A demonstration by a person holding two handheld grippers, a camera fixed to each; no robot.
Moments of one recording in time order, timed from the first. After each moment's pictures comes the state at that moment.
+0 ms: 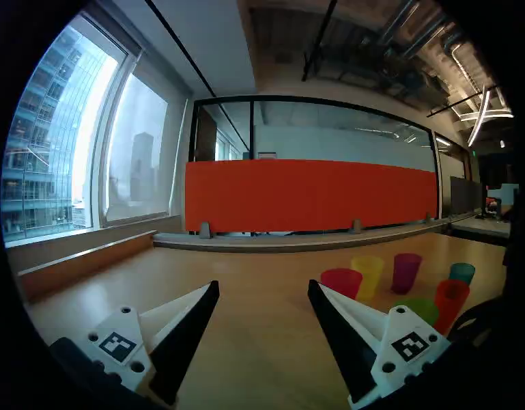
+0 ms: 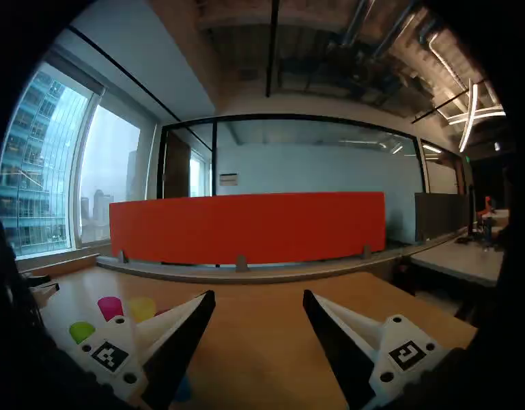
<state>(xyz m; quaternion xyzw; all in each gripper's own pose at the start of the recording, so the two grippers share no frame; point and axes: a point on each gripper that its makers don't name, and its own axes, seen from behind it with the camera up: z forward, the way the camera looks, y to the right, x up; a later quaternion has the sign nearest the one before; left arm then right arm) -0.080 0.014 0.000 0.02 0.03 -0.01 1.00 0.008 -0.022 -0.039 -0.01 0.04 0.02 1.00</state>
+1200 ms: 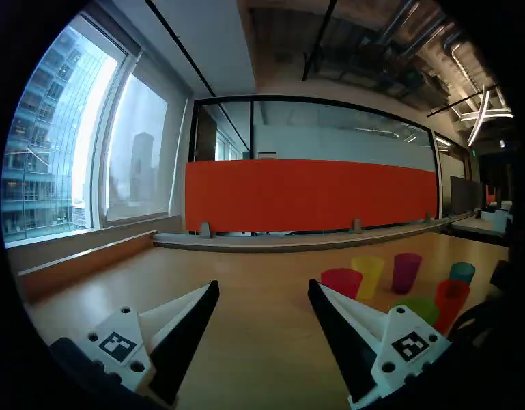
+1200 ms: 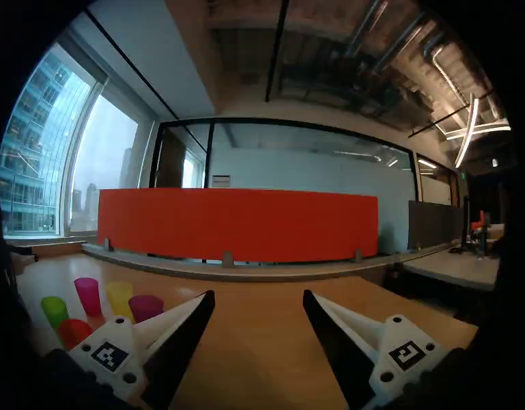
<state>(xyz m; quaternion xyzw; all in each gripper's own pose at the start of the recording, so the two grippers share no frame) -0.081 0.013 -0.001 0.02 0.03 -0.01 1.00 -0.036 -0.008 -0.015 -0.04 0.06 -0.01 1.00</state>
